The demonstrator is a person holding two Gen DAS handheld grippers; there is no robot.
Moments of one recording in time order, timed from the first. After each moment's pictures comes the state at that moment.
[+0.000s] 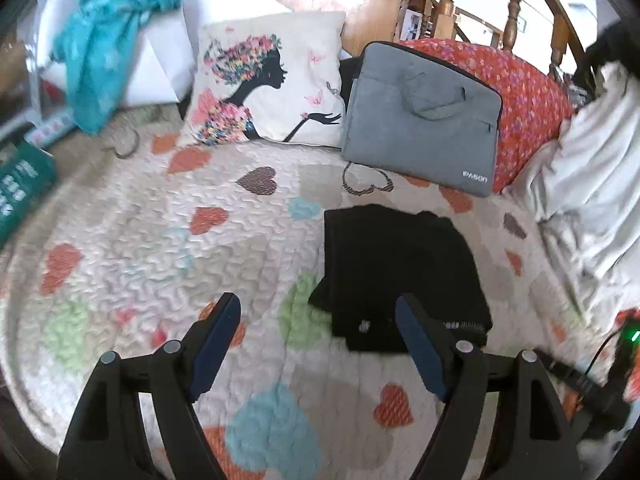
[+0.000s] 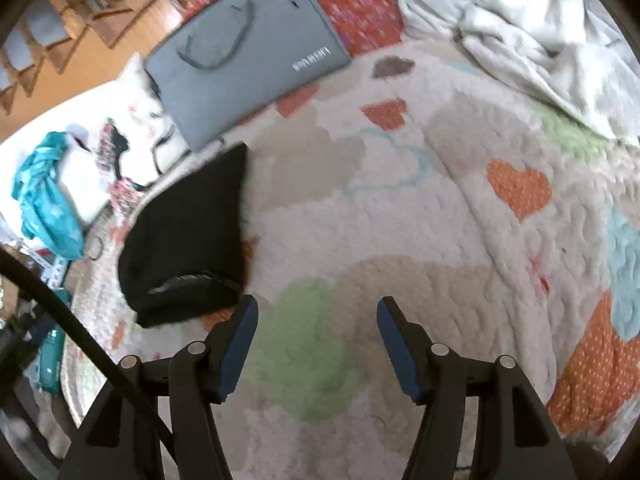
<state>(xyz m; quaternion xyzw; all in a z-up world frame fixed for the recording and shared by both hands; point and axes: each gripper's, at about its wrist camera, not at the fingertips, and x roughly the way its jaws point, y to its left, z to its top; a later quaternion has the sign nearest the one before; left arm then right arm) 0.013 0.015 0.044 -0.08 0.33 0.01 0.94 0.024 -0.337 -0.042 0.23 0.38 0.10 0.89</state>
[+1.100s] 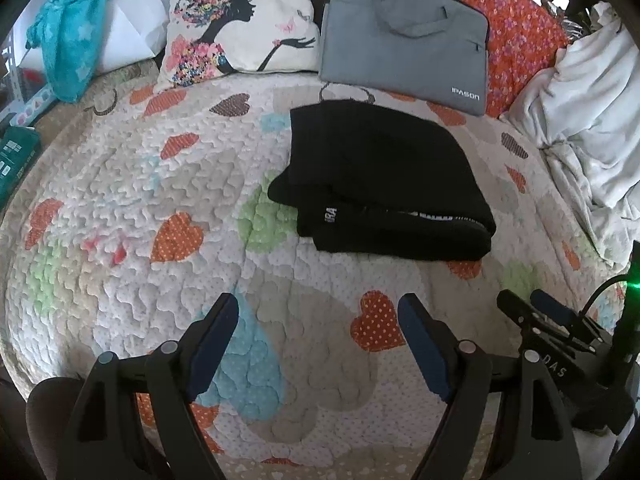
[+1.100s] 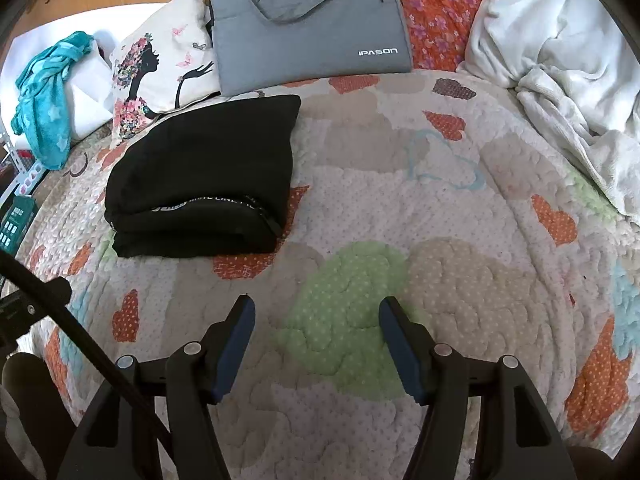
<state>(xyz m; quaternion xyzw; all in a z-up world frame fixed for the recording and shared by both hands) 0.001 -0.028 -0.015 -0.04 0.42 -0.01 0.91 0.009 -0.261 -0.058 0.07 0.39 0.09 0.91</state>
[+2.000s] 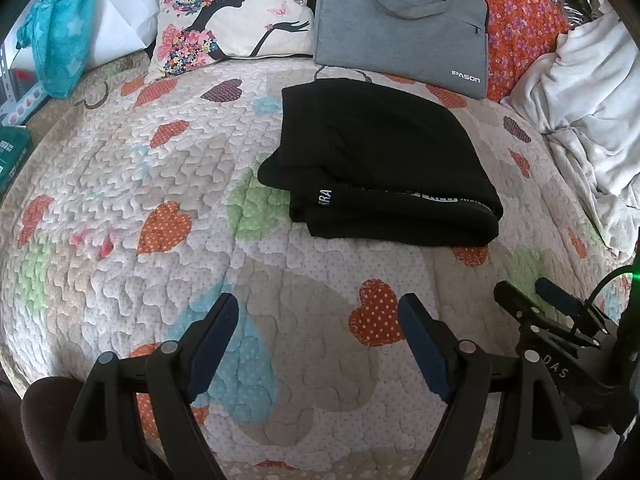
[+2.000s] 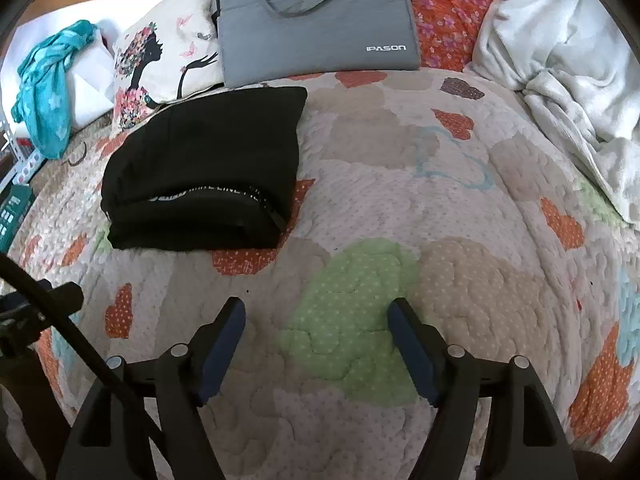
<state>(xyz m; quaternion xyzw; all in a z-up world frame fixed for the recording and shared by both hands) 0.008 -0.032 -0.028 -0.04 0.44 -0.01 0.90 0.012 -0.252 -0.064 0.05 0.39 0.09 0.91</state>
